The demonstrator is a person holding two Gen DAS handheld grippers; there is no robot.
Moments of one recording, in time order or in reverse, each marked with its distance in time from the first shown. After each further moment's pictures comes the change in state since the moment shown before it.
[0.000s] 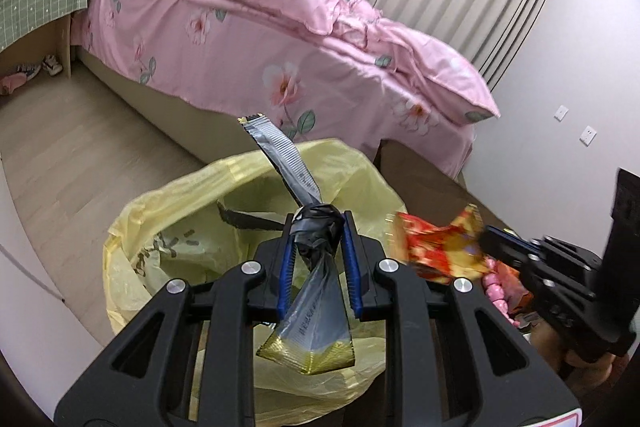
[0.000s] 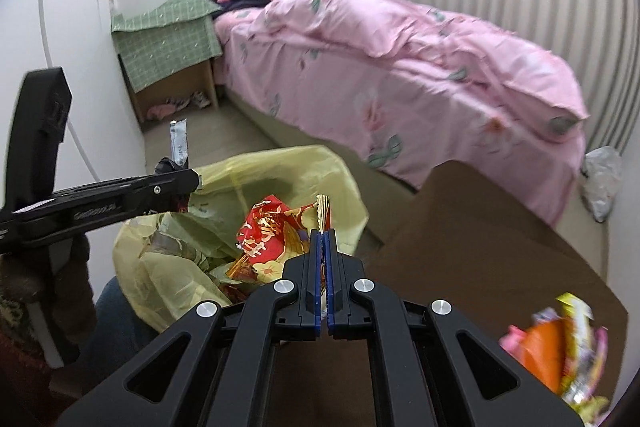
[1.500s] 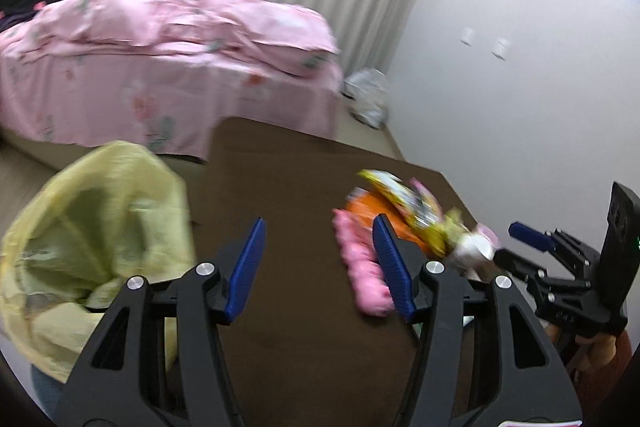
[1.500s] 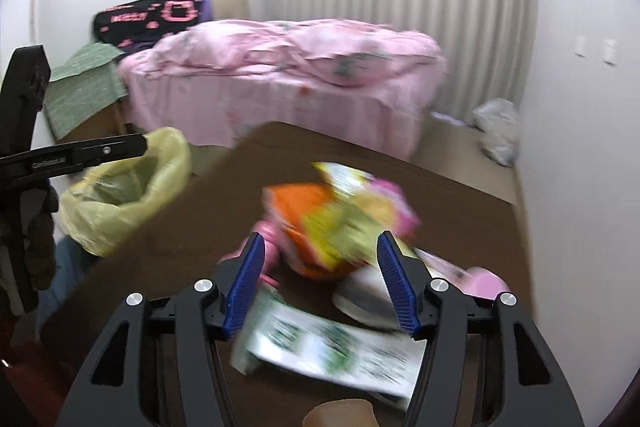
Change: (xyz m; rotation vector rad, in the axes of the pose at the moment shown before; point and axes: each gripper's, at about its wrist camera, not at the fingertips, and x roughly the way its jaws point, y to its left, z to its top) left arm 0.002 -0.204 -0.058 0.339 0.044 -0.234; right arm -0.185 -0.135 -0.157 0.230 -0.105 -0.343
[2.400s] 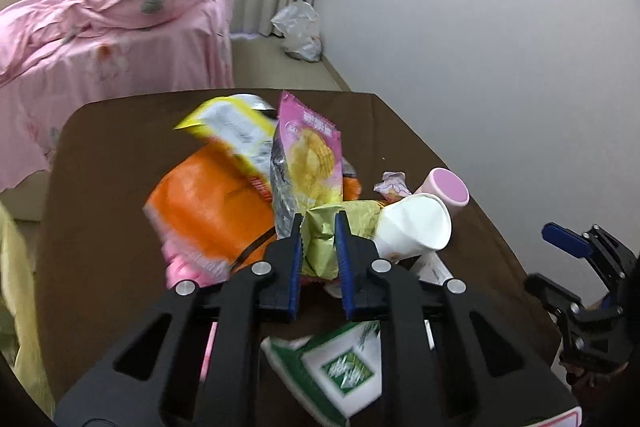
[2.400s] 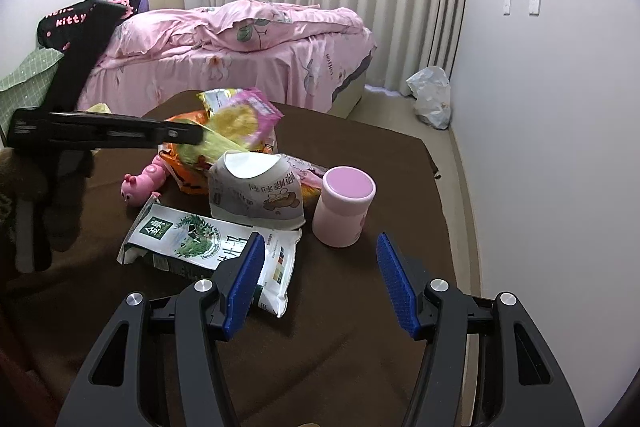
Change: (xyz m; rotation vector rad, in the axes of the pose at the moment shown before) left arm 0.129 -0.120 -0.012 0.210 0.206 -0.111; right arm -0.032 -0.075 -0.079 0.092 0.051 -0.172
